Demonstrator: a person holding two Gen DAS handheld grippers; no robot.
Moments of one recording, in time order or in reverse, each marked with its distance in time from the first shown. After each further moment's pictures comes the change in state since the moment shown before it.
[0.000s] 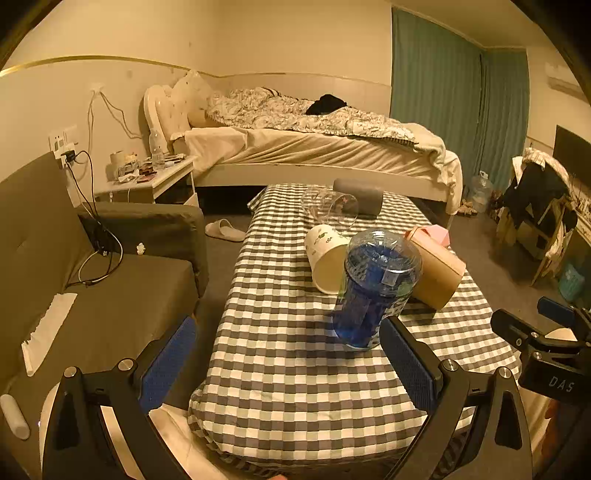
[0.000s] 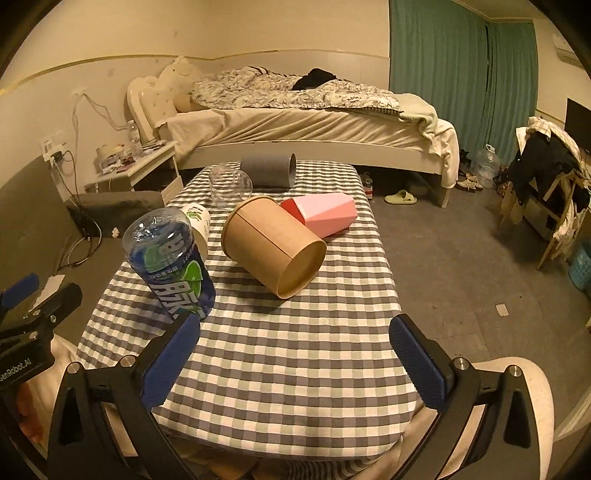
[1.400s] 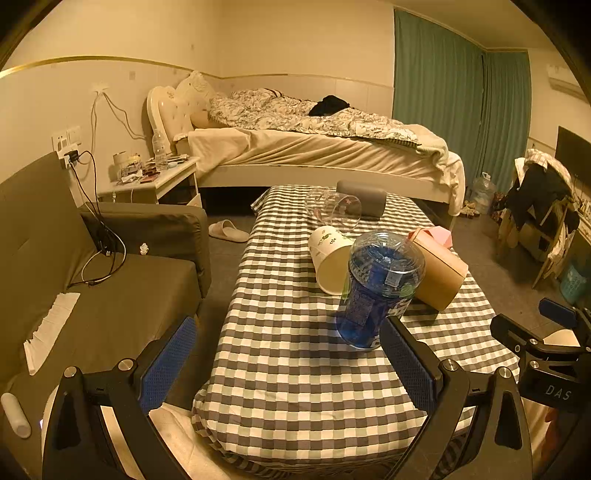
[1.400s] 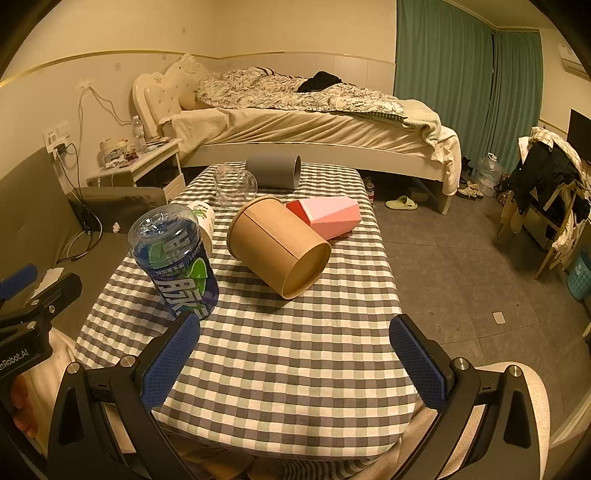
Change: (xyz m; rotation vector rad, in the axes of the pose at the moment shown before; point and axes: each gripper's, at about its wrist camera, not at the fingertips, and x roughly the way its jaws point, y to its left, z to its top) left arm -0.001 0.001 0.002 0.002 -0.004 0.006; right arm 0.000 0.006 0.000 -0.022 0.000 0.000
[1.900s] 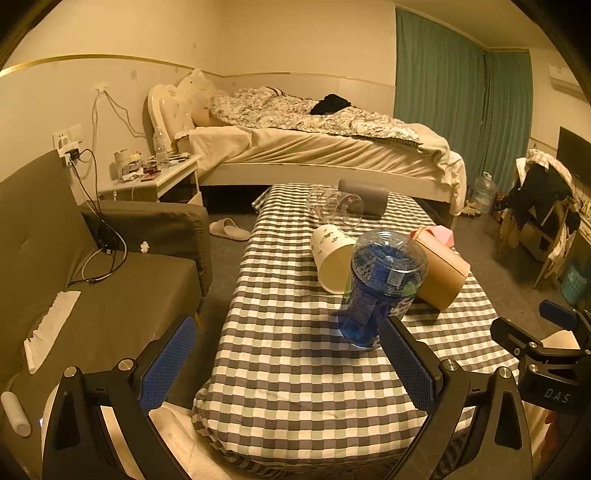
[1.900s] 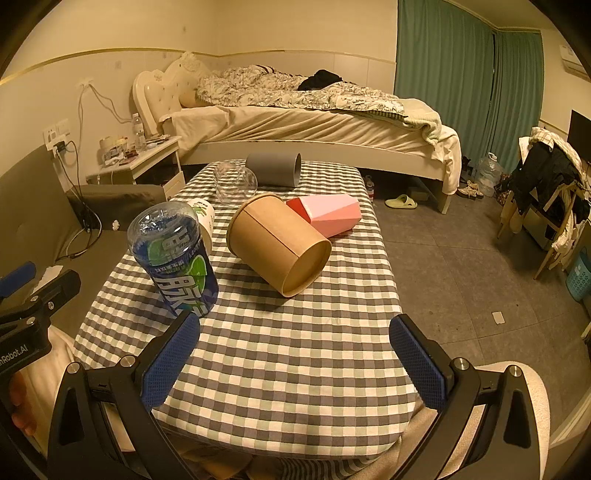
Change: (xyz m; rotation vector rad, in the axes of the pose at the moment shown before) left arm -0.002 0.005 -0.002 -0.001 0.003 -0.007; right arm 0.002 -0.002 -0.002 -0.007 0.011 -0.002
